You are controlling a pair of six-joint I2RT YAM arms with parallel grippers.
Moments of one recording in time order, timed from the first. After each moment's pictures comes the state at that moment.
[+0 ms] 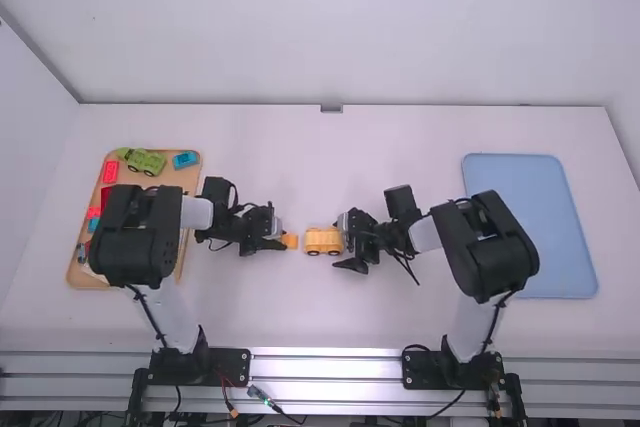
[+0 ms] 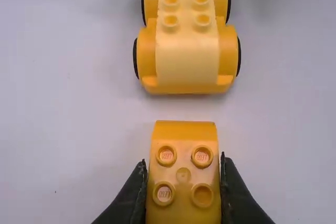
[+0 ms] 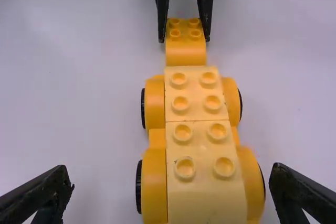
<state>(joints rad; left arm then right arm) 0.02 1.92 0.76 -0.23 0.93 1.46 0.33 1.94 0.65 0.24 -0.98 -1.00</state>
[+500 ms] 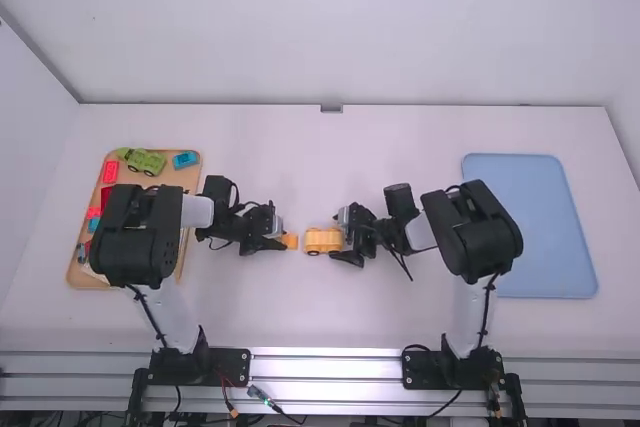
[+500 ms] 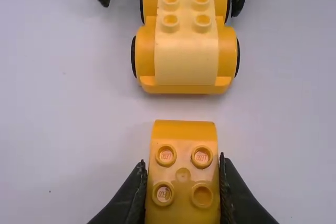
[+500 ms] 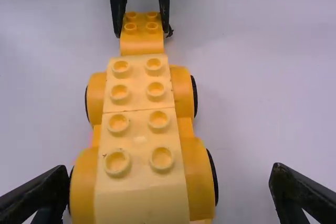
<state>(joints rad) 0.02 1.92 0.77 -0.28 0.92 1.46 0.32 2.08 0.68 0.45 -0.99 -0.87</state>
